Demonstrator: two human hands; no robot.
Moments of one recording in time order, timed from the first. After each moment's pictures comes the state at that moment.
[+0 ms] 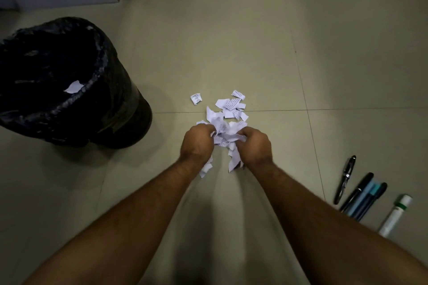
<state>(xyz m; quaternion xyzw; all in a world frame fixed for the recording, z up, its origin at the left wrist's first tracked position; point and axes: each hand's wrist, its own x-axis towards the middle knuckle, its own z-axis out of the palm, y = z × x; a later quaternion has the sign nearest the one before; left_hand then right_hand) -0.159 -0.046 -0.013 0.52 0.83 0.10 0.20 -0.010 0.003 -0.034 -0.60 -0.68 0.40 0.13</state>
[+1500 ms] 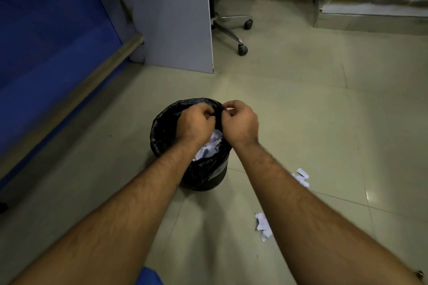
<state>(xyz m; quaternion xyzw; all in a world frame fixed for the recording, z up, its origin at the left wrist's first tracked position) -0.374 -0.081 0.226 0.34 0.87 0.33 0.08 -0.288 -0.006 0.213 -0.46 -0.70 0.46 0.30</state>
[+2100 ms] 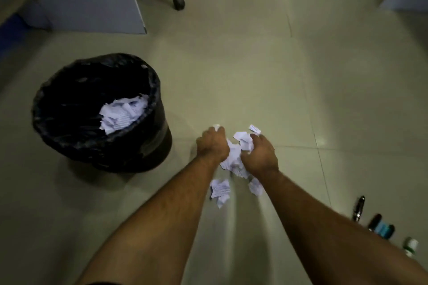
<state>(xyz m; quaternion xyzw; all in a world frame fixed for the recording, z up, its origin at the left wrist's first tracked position) -0.212 0.005 0.014 0.49 0.84 0.04 0.23 -0.069 0.037 -0.008 -0.59 -0.73 0.31 0.11</state>
